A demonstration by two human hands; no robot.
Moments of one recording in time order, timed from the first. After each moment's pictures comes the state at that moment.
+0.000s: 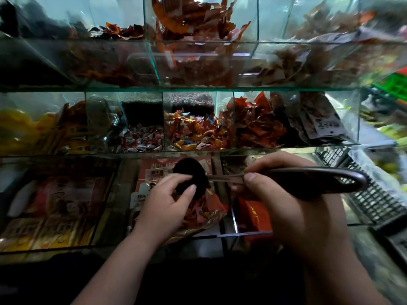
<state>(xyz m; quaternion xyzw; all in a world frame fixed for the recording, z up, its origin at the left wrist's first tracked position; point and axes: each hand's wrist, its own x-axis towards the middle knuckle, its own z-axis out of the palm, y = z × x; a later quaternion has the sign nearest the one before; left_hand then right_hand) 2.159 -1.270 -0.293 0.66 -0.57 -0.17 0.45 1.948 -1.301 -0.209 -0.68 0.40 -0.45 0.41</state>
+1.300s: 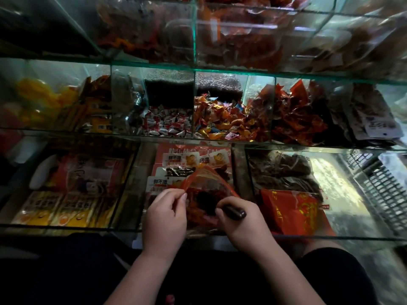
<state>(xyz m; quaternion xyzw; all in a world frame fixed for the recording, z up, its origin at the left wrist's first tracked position) 2.184 -1.239 -0.363 0.77 -0.44 -0.09 0.46 2.010 -1.320 -0.339 -0.77 0.48 -0.20 0.38</state>
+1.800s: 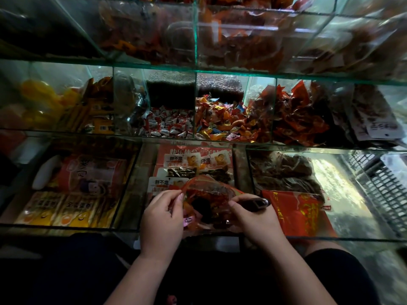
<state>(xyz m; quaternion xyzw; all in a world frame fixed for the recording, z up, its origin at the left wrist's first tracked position) 2.190 -1.236 -0.370 0.76 -0.41 -0.08 0.50 2.000 -1.334 -0.339 -0.59 0.55 -0.26 0.53</state>
